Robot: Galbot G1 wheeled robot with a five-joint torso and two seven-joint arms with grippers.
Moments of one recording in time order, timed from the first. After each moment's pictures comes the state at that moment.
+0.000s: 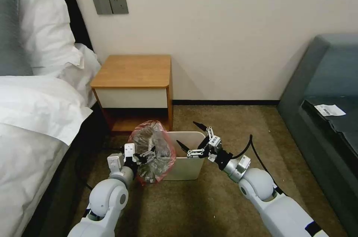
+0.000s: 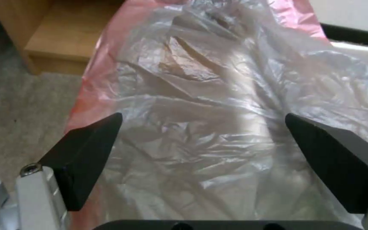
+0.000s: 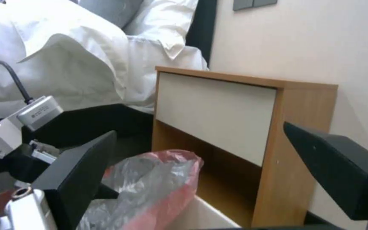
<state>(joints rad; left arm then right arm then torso) 1.37 -1.32 -0.42 -1.97 -0.50 0.57 -0.20 -1.15 1.11 0.14 1.70 0.32 0.32 -0.45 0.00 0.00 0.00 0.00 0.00</state>
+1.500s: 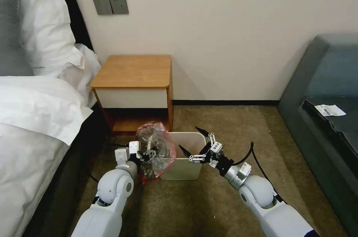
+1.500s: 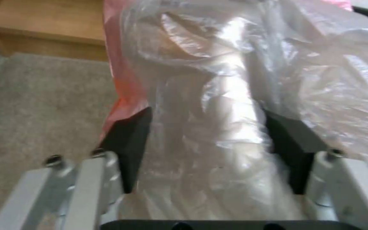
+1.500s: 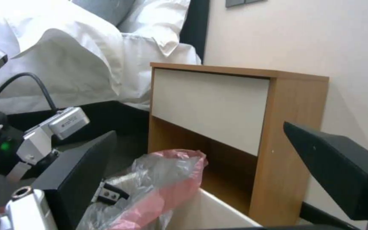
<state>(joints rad) 1.27 -1.35 -0.39 -1.86 -0.52 0.70 -0.19 -1.19 1.13 0.16 1.68 0.31 0.35 -0.45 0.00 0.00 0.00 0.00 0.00</state>
